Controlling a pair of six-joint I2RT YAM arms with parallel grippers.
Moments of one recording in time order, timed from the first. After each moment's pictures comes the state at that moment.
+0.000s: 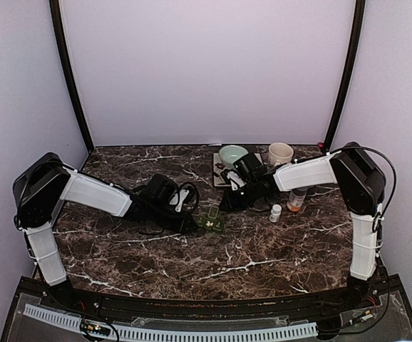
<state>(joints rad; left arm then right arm) -0.78 1.84 0.95 0.02 0.28 -0.40 0.71 2.04 1.30 -0.20 -0.29 0.41</state>
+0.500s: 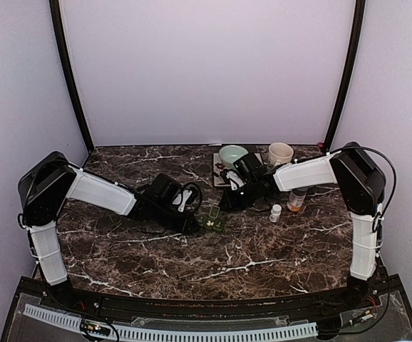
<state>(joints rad) -0.78 1.89 1.00 0.00 0.30 -0.39 0.71 2.04 1.30 -0.19 -0.31 0.41</state>
